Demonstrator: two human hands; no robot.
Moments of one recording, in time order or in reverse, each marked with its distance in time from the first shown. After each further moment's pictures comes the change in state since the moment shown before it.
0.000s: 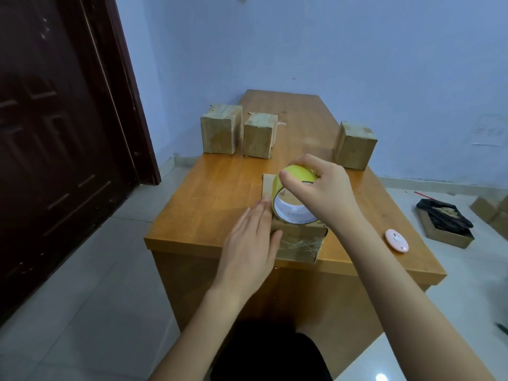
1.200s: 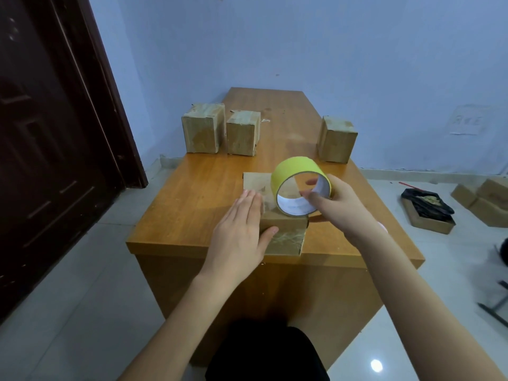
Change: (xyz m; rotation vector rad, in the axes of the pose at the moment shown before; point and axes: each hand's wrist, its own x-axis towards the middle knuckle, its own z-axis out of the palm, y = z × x) left_hand 0.016 0.002 0.002 0.128 -0.099 0.061; right_hand -0.022 0.052 -0.028 0.320 -0.156 0.413
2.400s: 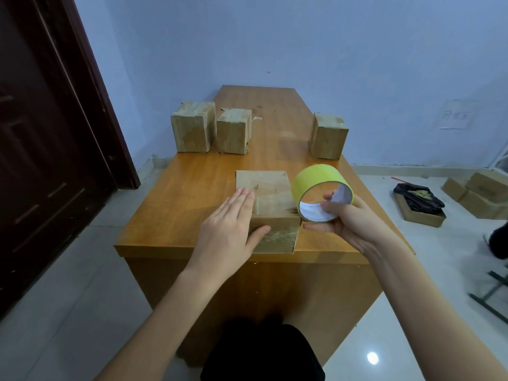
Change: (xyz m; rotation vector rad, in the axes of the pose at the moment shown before) left_hand 0.004 -0.003 -0.008 0.026 -0.037 0.058; right_hand -0.001 0.037 -0.028 0.670 -0.026 0.267
